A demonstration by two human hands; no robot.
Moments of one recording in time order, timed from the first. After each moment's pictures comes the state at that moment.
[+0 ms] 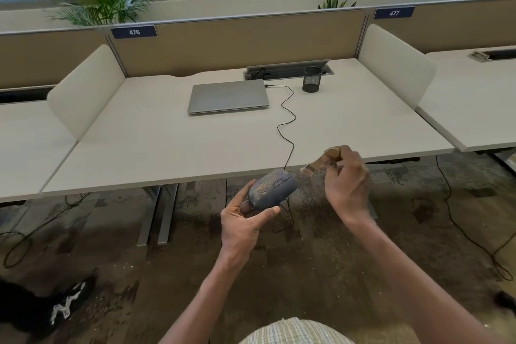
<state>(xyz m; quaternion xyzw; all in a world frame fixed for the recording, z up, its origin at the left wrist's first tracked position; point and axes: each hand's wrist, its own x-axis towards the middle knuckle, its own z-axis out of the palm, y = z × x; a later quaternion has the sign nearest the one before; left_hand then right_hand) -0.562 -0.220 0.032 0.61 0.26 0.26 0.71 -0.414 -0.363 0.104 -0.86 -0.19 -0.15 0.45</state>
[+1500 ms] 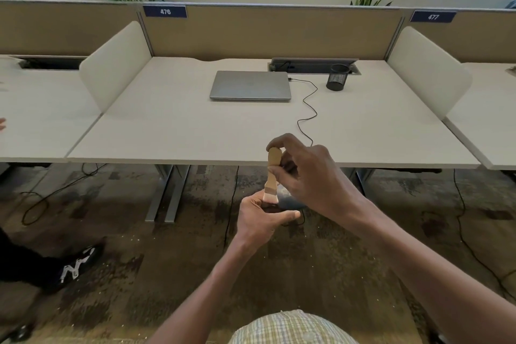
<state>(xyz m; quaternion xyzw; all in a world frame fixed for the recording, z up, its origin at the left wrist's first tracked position) -0.576 -0.222 0.039 0.71 0.25 0.22 0.62 -0.477 -0.316 0.169 -0.73 -0.58 -0.02 0.36</state>
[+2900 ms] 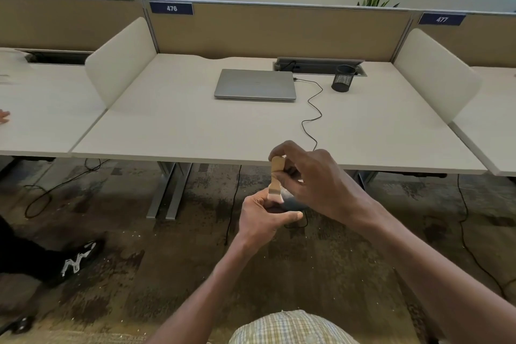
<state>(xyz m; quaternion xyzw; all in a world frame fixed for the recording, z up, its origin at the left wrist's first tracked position) -0.576 -0.216 0.033 0.71 0.26 0.22 0.62 -0.473 -0.316 0.169 -0.71 -0.64 -0.01 0.31</state>
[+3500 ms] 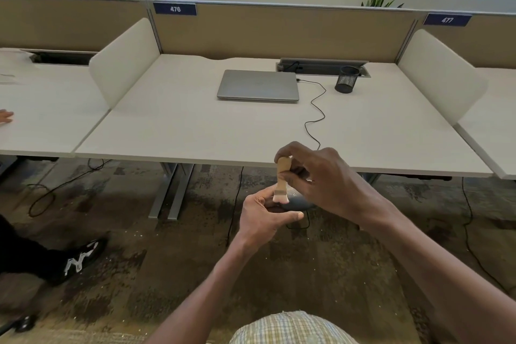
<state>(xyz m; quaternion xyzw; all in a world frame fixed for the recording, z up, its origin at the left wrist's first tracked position) -0.574 -0.211 0.042 0.71 0.24 0.22 0.63 -0.462 -0.316 0.172 -0.69 -0.66 -0.02 0.31</state>
